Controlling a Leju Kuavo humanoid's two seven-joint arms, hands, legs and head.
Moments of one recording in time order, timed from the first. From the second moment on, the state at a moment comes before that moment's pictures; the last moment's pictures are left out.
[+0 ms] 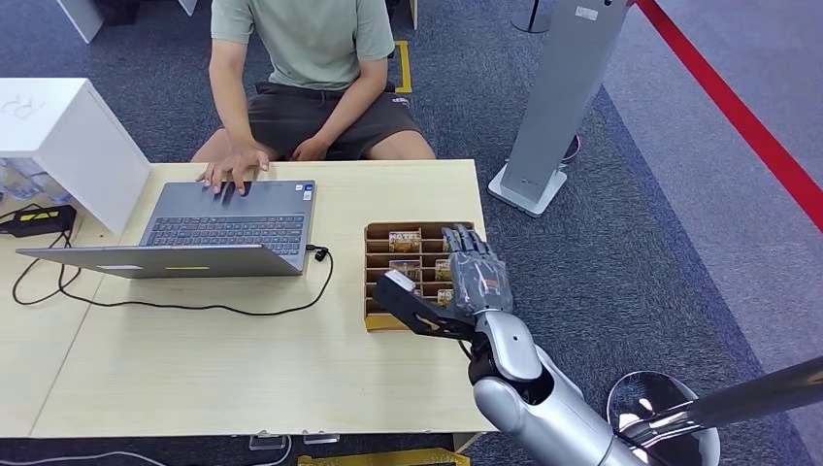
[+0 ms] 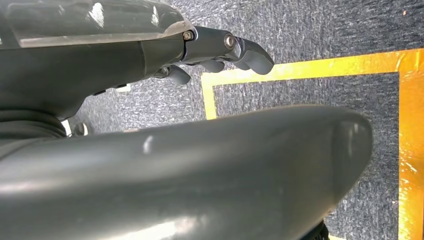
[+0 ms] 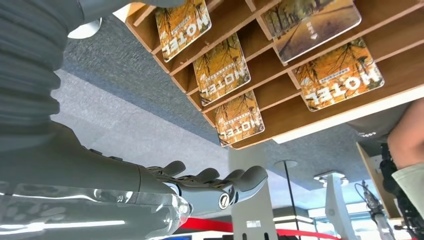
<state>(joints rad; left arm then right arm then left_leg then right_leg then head) -0.07 0.03 -0.46 -0.21 0.54 0.12 0.11 -0.38 -0.12 0.67 -1.52 0.98 -0.06 0.70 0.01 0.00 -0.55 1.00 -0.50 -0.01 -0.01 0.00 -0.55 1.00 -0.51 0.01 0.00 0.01</state>
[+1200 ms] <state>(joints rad) -0.07 0.03 -0.52 -0.21 0.58 0.12 0.11 -0.32 -0.11 0.60 -1.49 1.03 -0.03 0.70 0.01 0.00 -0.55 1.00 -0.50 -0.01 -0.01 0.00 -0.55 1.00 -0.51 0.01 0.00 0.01</state>
